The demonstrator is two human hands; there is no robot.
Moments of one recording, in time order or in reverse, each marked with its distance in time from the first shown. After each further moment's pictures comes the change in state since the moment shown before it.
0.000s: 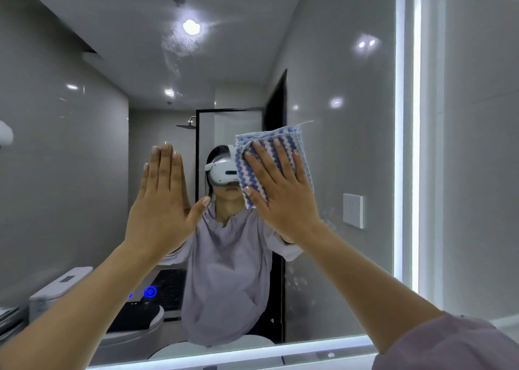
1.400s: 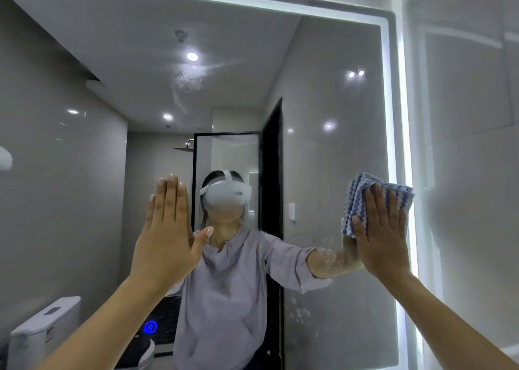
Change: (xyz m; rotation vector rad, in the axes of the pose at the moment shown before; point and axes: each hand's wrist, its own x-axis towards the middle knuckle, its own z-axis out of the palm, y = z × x) left_hand 0.000 0.001 0.001 0.001 0.036 0.027; right_hand -0.085 0.125 0.000 0.090 0.050 0.535
